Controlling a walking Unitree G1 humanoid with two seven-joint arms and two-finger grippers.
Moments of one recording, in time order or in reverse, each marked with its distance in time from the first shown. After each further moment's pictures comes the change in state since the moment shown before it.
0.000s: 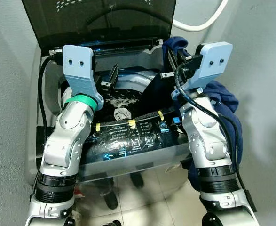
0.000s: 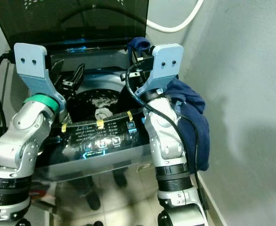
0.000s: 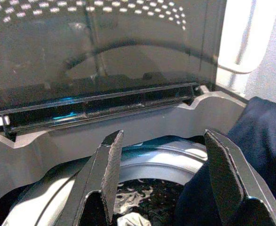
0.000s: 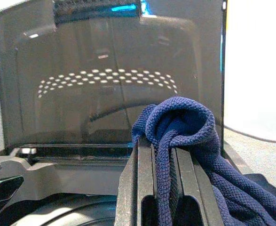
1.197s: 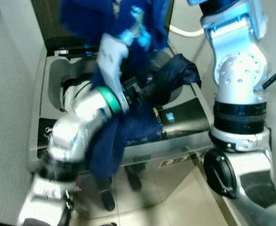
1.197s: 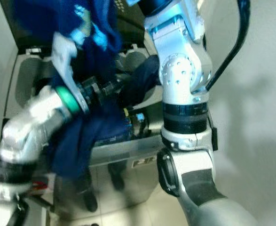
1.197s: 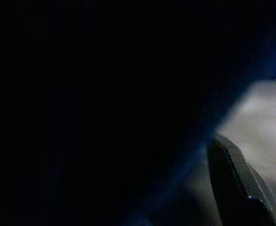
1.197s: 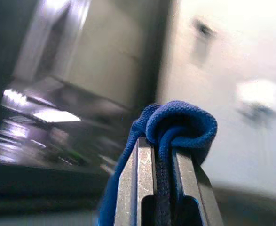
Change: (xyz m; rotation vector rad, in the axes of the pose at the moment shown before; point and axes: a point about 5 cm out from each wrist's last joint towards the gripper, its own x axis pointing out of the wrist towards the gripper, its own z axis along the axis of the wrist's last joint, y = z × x) left arm 0.044 0.021 0.029 0.048 -0.037 -0.325; right arm 0.061 0.014 0.141 0.204 -0.384 0.559
